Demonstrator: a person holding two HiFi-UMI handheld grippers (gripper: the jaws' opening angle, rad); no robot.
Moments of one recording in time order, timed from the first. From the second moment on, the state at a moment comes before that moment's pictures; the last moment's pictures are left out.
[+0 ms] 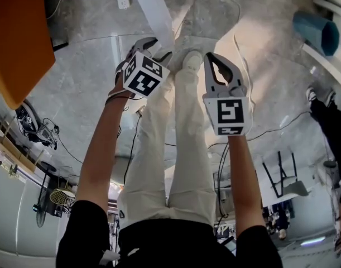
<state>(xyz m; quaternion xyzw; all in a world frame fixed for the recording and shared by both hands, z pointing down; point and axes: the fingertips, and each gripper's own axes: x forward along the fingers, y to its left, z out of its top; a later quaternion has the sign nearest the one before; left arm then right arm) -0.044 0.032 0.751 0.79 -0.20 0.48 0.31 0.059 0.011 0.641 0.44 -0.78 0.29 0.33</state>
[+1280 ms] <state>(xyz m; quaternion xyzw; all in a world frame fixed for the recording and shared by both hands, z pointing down) 0.024 -0.011 0.752 0.80 -0.21 0.48 0.30 0.129 0.011 0.649 0.49 -0.75 0.31 0.32</state>
